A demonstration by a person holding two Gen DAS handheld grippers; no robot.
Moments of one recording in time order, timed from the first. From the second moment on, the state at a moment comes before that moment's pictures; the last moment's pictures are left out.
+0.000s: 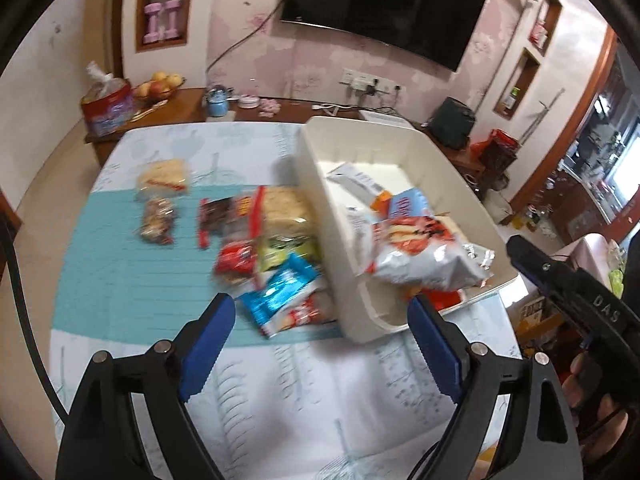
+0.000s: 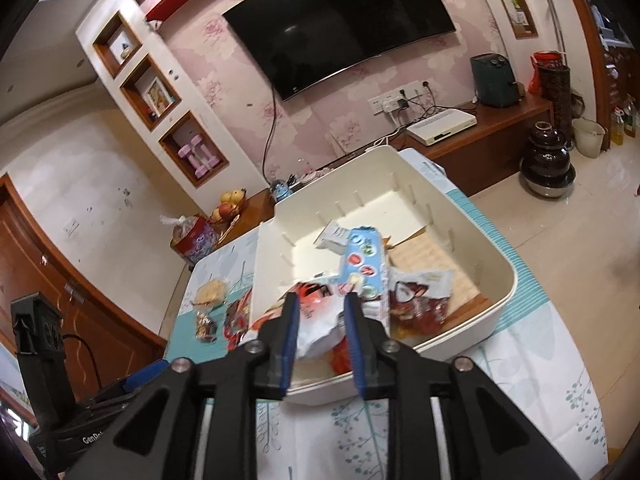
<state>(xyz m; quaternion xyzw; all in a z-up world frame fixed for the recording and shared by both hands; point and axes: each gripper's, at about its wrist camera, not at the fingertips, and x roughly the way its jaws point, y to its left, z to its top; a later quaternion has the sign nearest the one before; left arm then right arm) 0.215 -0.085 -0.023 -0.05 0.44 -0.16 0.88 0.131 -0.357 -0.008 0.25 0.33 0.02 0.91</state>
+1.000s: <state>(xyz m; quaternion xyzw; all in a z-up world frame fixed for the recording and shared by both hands) 0.198 0.072 -0.036 -0.11 0.44 -0.04 0.89 0.126 -0.222 -0.054 0.31 0.43 0.04 0.85</state>
